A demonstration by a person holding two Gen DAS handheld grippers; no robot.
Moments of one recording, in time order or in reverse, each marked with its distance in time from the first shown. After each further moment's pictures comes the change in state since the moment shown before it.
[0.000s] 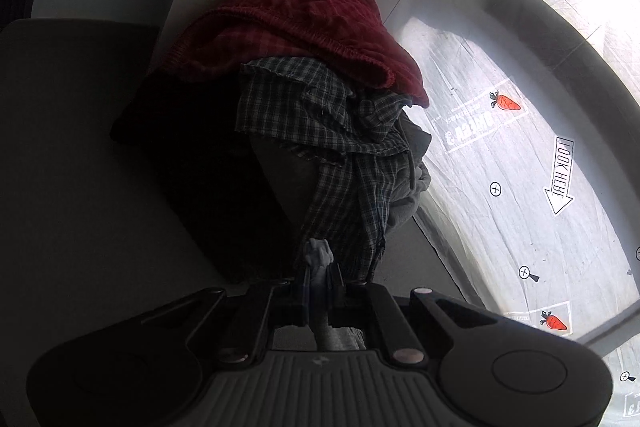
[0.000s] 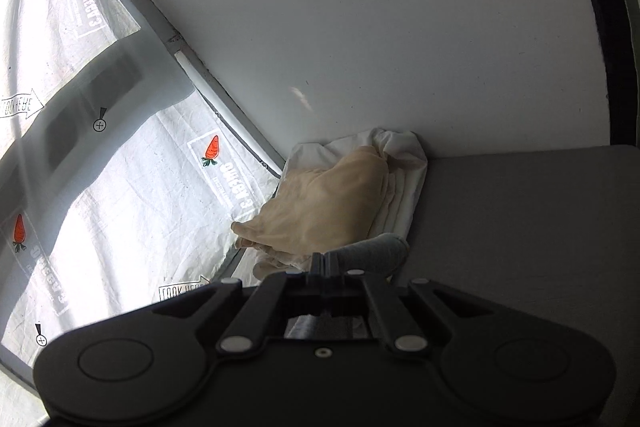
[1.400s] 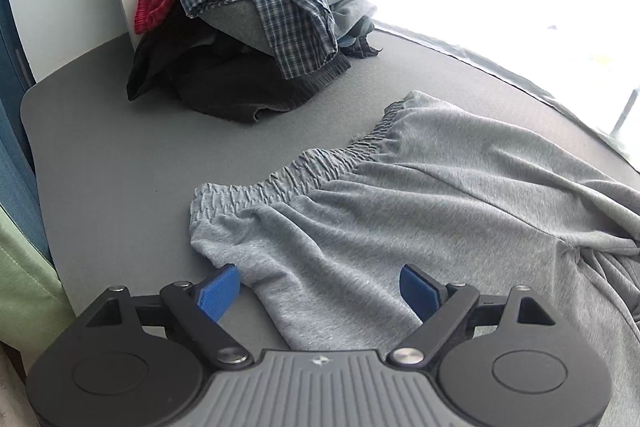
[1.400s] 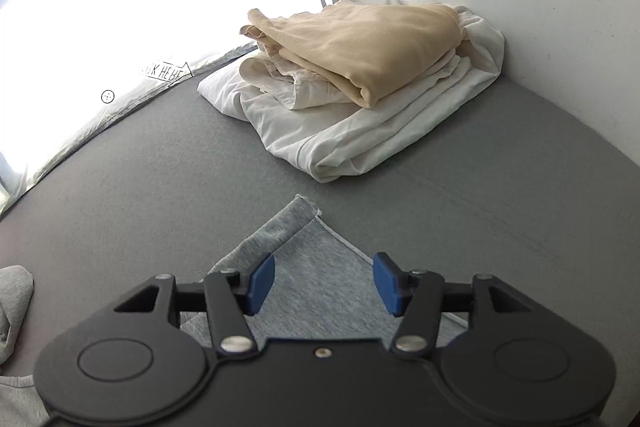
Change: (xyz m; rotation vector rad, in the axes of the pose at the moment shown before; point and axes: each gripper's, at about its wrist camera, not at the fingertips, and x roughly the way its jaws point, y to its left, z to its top) left arm -0.031 -0.056 -0.200 0.536 0.123 0.279; right arm 0.113 0.011 -0.078 -0.567 0.317 0.037
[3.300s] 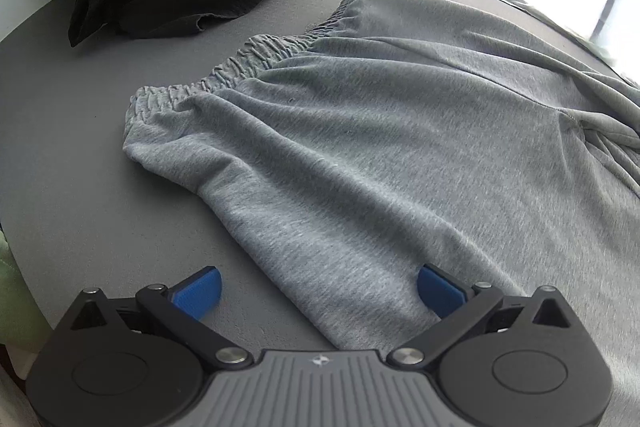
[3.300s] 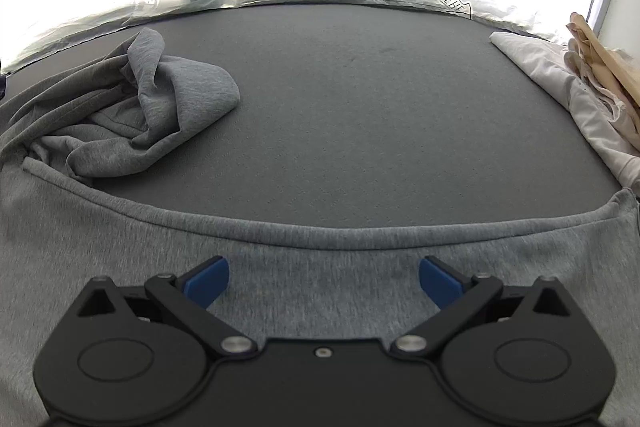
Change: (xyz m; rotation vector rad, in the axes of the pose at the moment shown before) left arm 0.048 -0.009 -0.046 0.136 0.174 -0.095; right arm -0.013 0.232 -0.112 -0.512 0.119 0.225
